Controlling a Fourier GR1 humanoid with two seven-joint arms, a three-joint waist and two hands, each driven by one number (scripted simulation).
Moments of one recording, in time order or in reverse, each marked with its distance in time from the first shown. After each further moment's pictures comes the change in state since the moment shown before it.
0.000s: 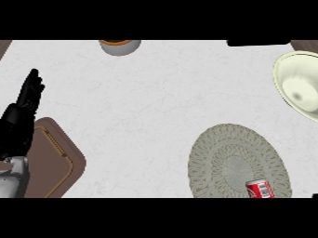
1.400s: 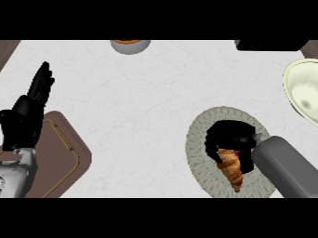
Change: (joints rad) left arm -0.064 0.001 -0.036 0.034 0.010 -0.007 0.008; right arm -1.050 0.145 0.563 1.158 0.526 0.170 -0.475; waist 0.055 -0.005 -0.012
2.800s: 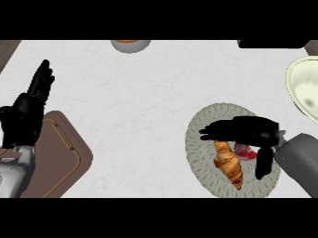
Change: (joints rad) left arm -0.020 0.079 -0.075 0.016 0.080 0.079 0.003; right arm -0.002 -0.194 0.055 -0.184 -0.274 0.166 0.195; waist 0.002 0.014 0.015
